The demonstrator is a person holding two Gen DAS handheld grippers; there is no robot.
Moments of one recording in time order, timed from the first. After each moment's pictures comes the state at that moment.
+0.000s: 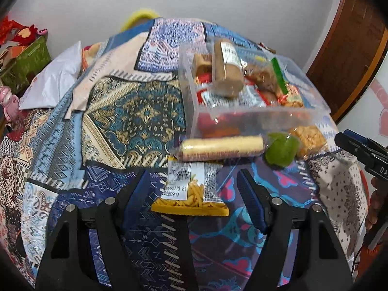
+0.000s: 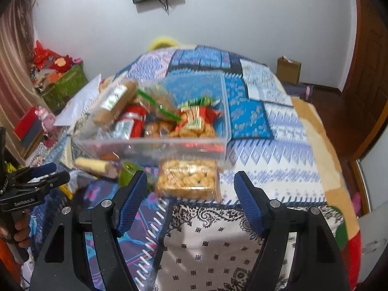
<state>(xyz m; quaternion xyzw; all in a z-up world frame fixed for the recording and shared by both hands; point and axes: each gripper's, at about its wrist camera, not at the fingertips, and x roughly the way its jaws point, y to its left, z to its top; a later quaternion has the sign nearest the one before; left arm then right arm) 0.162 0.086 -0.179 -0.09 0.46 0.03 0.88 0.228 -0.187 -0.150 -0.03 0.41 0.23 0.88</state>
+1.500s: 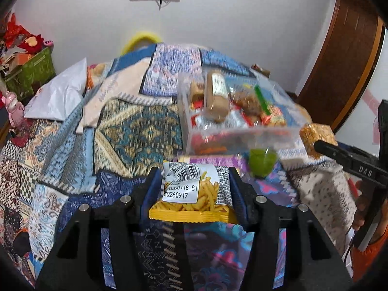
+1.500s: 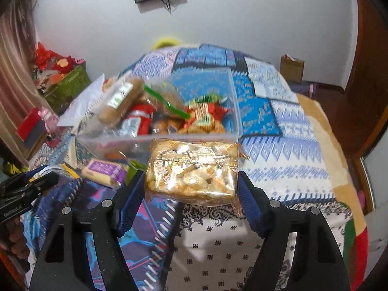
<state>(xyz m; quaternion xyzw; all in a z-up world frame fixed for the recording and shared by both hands) 0.129 0.085 -0.130 -0.10 0.38 0.03 0.92 0.213 -0.193 -0.130 0.00 0.40 0.24 0.89</state>
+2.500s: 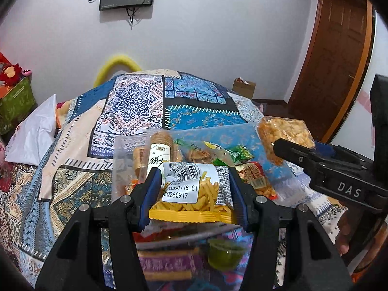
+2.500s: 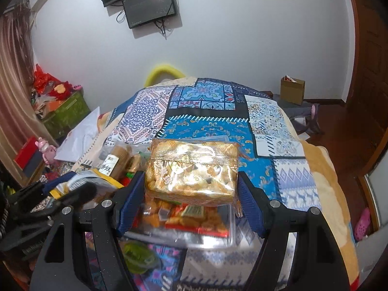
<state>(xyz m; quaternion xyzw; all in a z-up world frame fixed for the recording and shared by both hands) 0.265 0.026 -0.111 -0.06 0.35 -0.01 0.93 0.302 -0.167 -0.106 0.02 0.36 0.24 0.90</state>
